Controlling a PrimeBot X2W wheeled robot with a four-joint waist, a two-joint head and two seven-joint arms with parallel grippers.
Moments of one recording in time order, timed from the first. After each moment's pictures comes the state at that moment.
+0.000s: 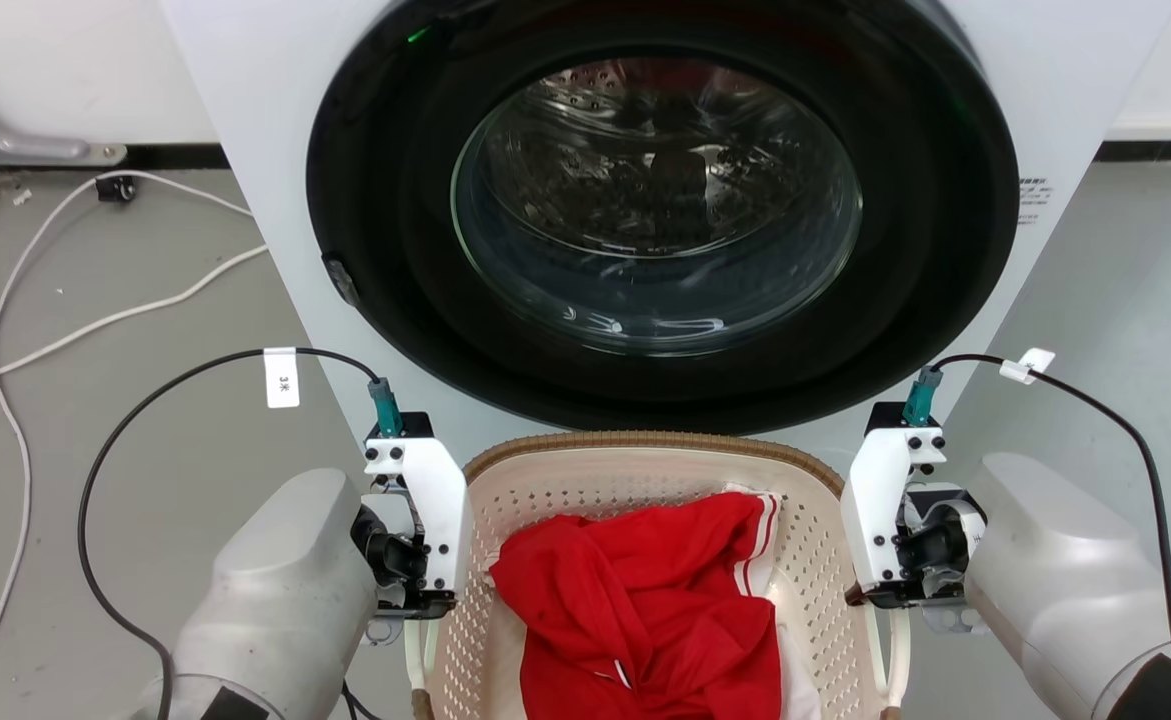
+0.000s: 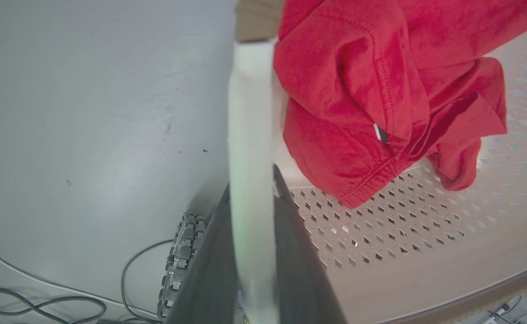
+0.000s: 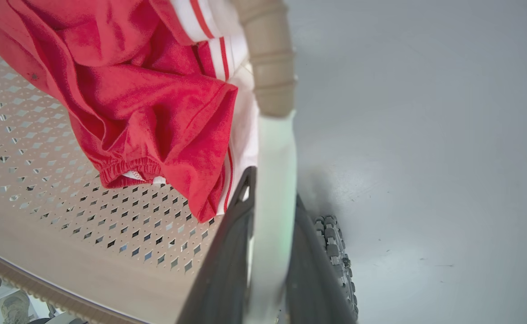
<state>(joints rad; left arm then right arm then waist) -0.84 0.13 -0.71 1.21 -0.90 -0.13 0.85 -0.88 -0.16 1.05 1.26 1.21 0.12 0.80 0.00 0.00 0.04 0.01</state>
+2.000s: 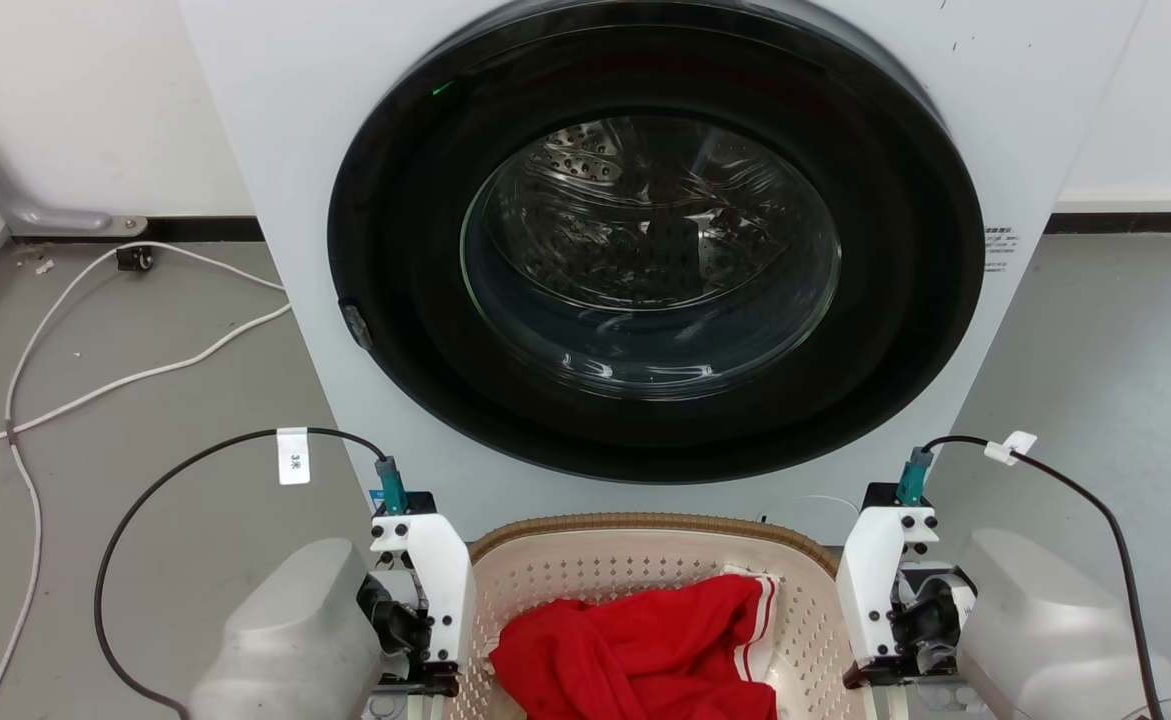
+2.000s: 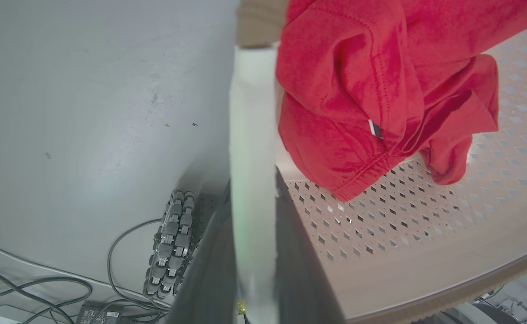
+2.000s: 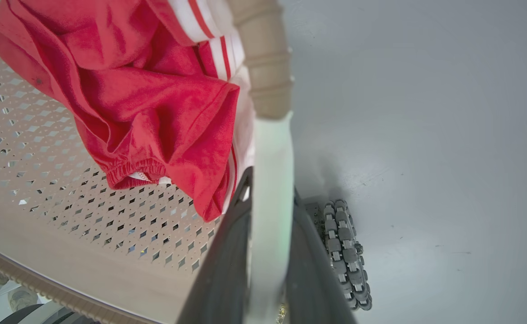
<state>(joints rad) -0.75 0.12 -0.78 1.24 -0.99 -0.12 0.88 -0.78 -0.15 1.08 1.27 1.25 0.12 0.80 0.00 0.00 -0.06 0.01</state>
